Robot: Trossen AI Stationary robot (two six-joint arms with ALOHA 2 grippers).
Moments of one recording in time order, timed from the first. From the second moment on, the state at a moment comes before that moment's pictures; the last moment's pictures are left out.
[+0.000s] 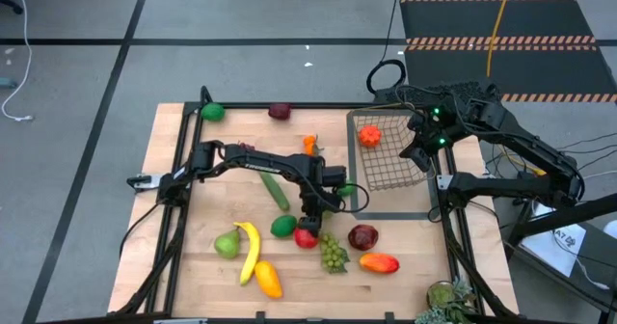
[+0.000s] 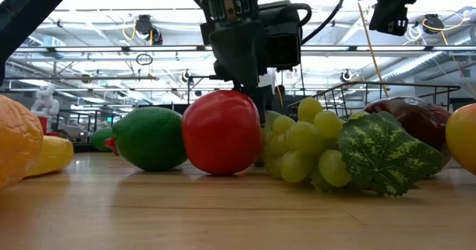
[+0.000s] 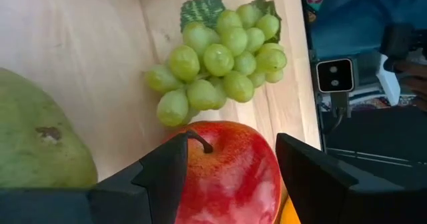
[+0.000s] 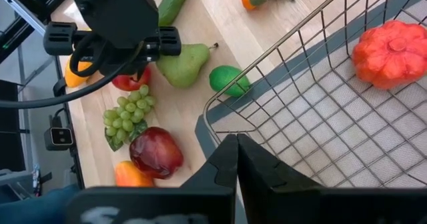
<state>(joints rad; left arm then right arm) 0.02 2.22 1.74 -0.85 0.79 0.10 -0.57 0.93 1.12 -1.18 -0.42 0.14</state>
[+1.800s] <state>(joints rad) -0.10 2.13 1.74 -0.93 0.50 -0.29 -0.57 0.93 1.12 -1.18 -0.42 0.04</state>
